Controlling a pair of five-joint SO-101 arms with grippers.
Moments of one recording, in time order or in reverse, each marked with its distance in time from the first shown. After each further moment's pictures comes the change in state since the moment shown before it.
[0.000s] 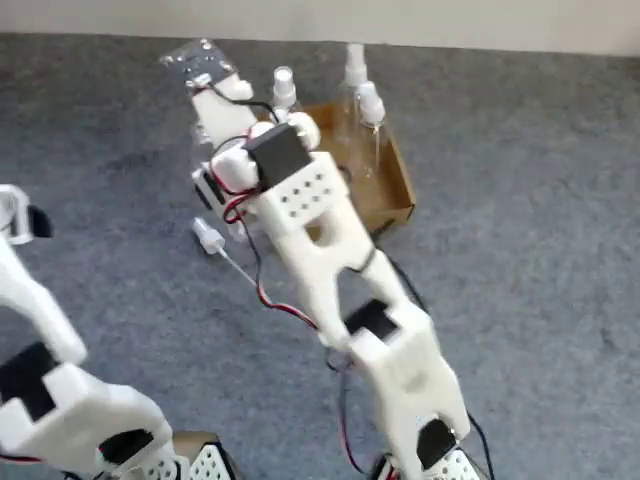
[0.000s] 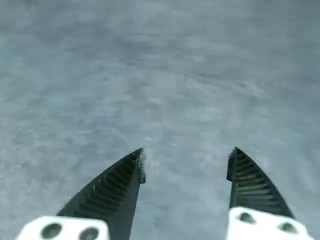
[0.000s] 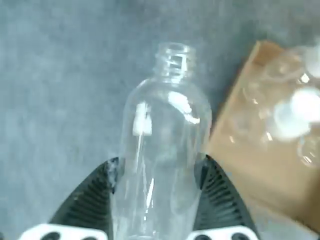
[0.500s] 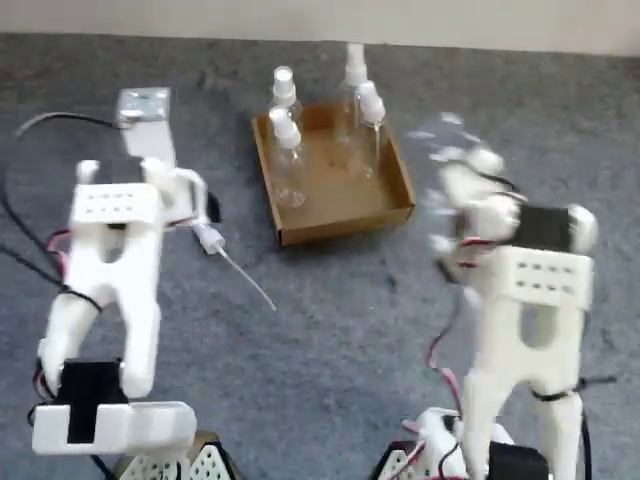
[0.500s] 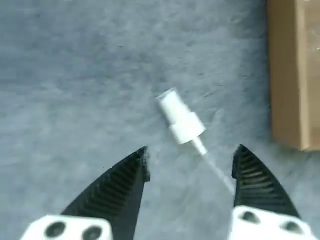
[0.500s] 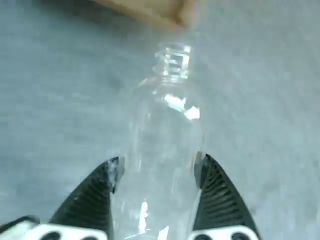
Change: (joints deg) left arm 36.0 -8.4 20.2 -9.2 33.9; right arm 52.9 -53.5 78.5 -15.9 38.4
